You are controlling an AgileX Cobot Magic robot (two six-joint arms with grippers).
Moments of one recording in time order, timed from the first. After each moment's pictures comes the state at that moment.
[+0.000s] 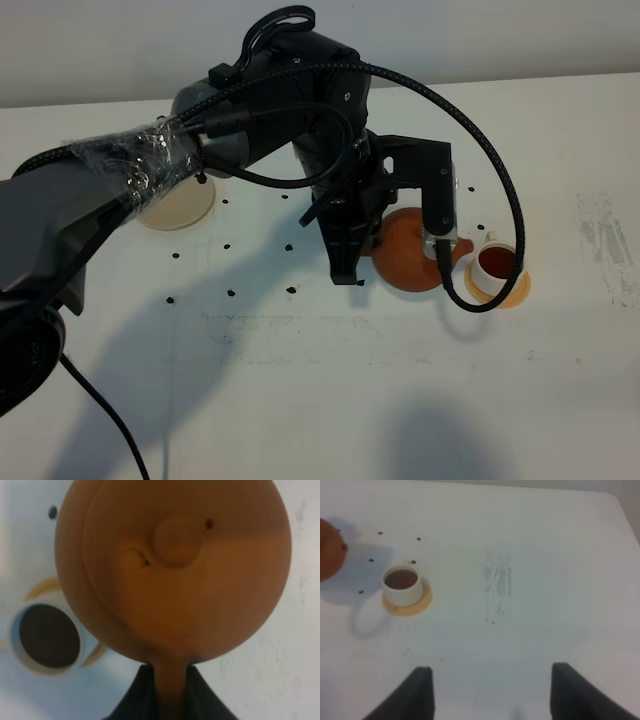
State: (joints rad) left arm -0.72 2.14 -1.82 -0.08 1.02 1.00; right arm -0.09 -0.01 -0.49 0.09 1.07 -0.13
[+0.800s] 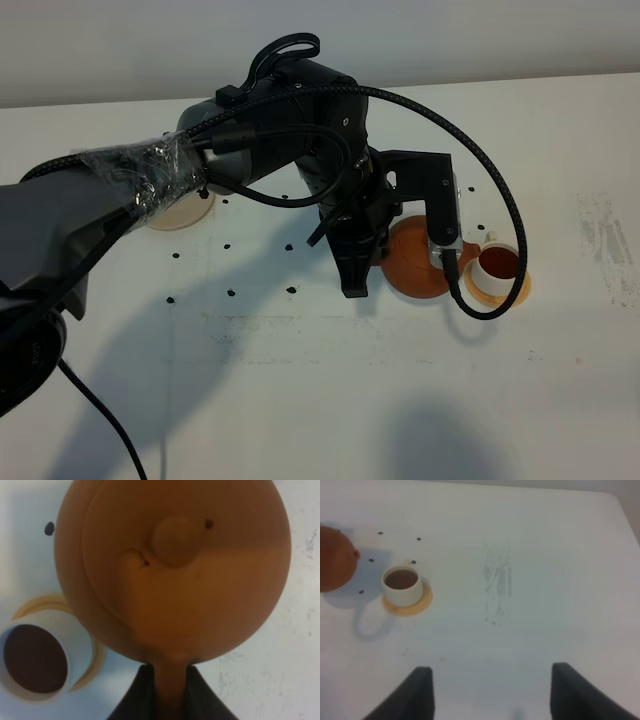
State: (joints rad) left arm -0.72 2.14 -1.74 -0.11 0.91 0.98; right arm -0.09 -0.01 -0.49 0.09 1.07 -0.13
